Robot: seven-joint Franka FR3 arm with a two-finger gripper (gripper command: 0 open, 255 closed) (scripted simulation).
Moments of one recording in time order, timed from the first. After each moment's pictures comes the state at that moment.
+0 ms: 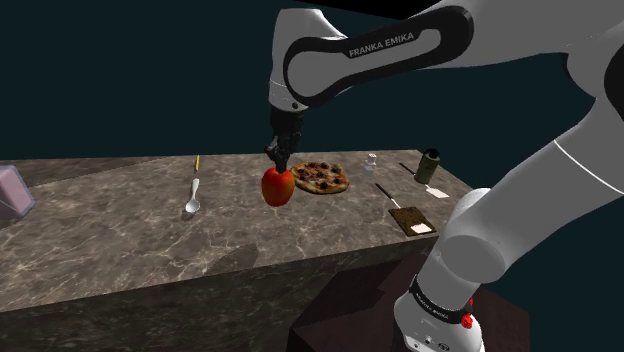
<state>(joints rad) -0.02 -0.37 0.26 -2.34 0.05 2.05 0.01</state>
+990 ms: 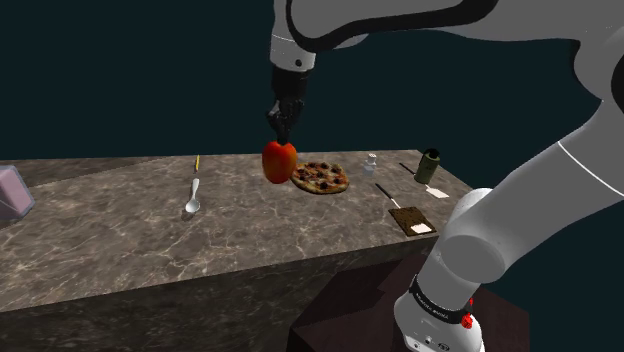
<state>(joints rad) -0.02 -0.39 0.24 -2.16 0.05 1.85 0.00</state>
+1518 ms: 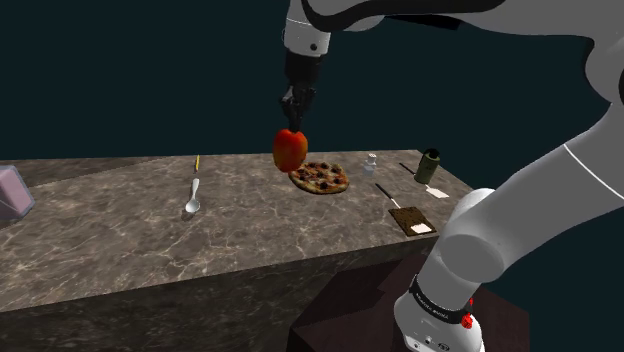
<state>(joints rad) -0.04 -0.43 0.20 -2.13 0.04 1.78 -0.06</state>
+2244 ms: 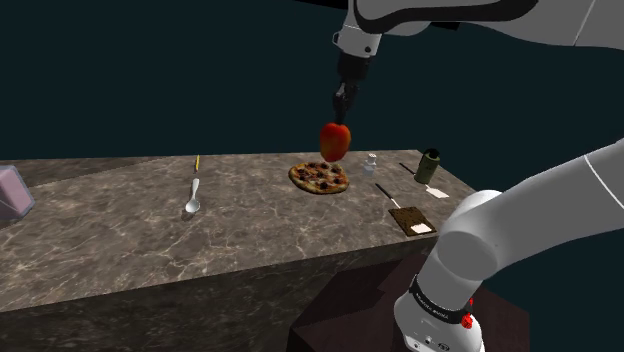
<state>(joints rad) -0.12 -0.57 -0.01 -2.24 -0.03 1.75 -0.32</state>
